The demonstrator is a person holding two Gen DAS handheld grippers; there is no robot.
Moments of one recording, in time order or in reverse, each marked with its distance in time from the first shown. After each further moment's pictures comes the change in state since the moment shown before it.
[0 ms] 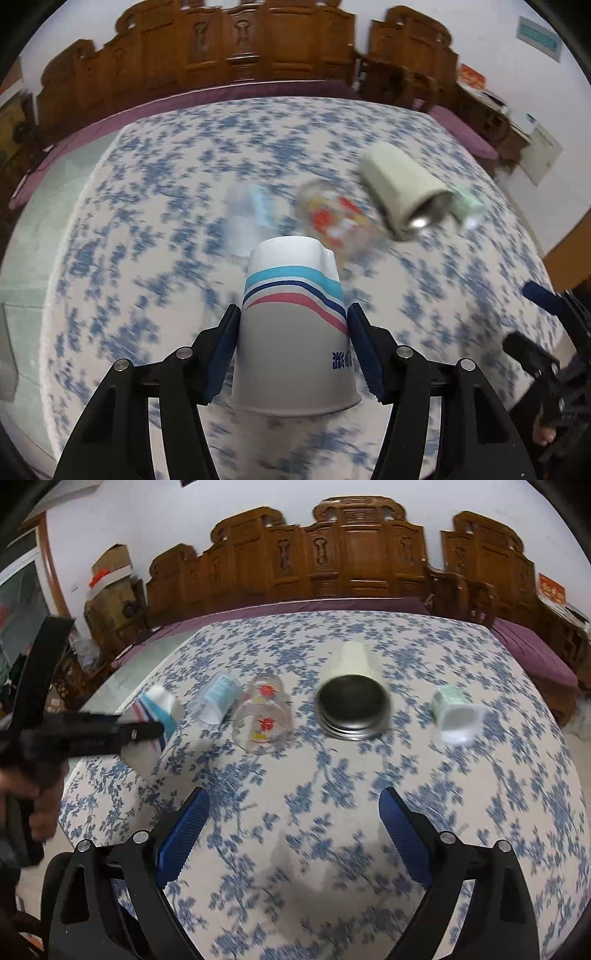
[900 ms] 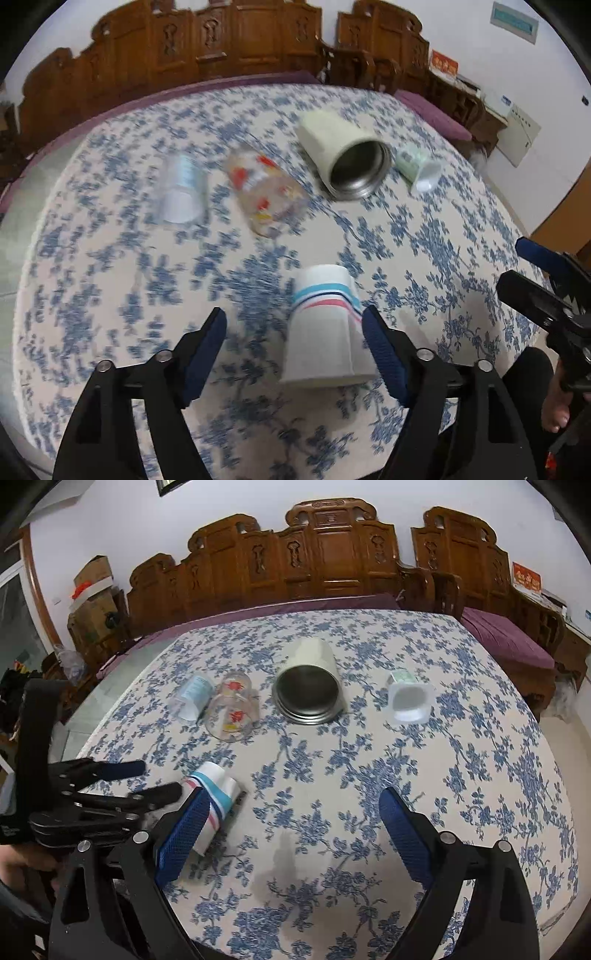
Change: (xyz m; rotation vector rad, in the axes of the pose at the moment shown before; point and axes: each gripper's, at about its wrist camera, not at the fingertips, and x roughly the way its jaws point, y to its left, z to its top) left arm -0.003 -0.047 -0.043 0.049 -0.016 -0.040; right arm -0.030 -0.013 -0.011 0.033 -0.012 -0.040
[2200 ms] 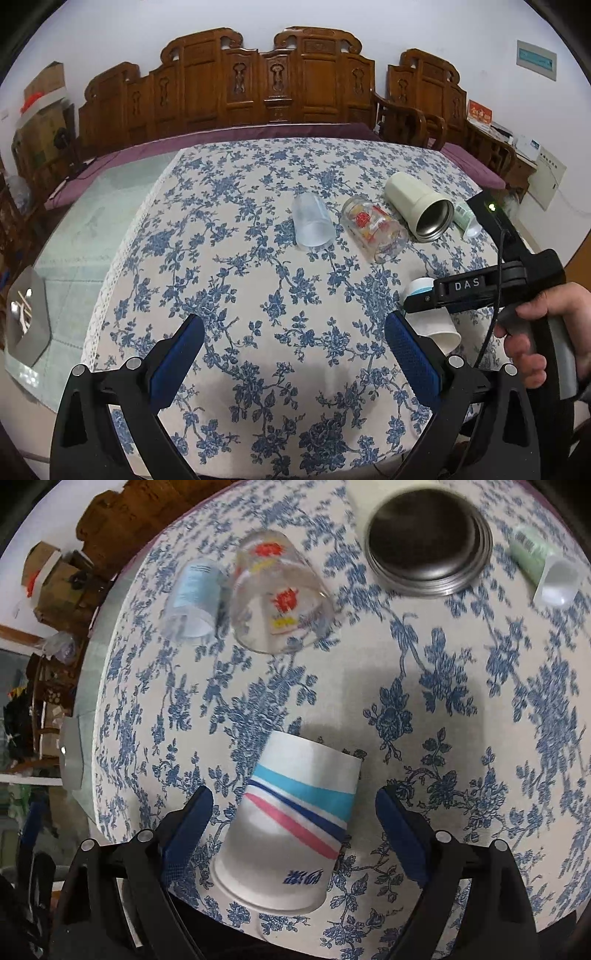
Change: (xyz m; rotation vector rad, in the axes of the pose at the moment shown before) left arm -0.088 0.097 -0.034 -0.069 -0.173 0.142; right arm 0.154 0.057 0.013 0.289 0.603 0.155
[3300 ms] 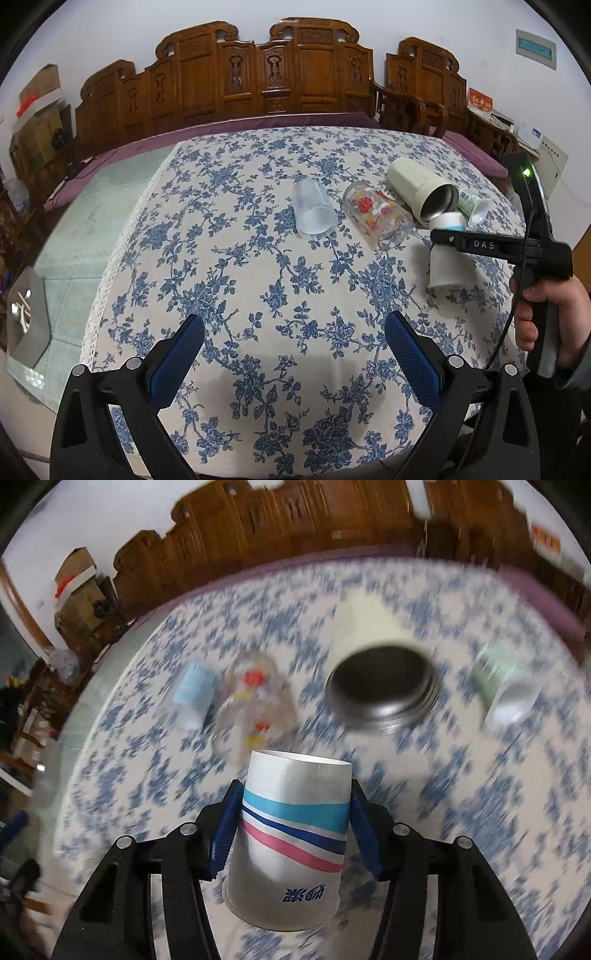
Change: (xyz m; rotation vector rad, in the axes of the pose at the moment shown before) left arm 0.012 -0.003 -0.006 0.020 0.035 0.016; right arm -0.049 -0.008 0.011 -0.232 -0.496 -0.157
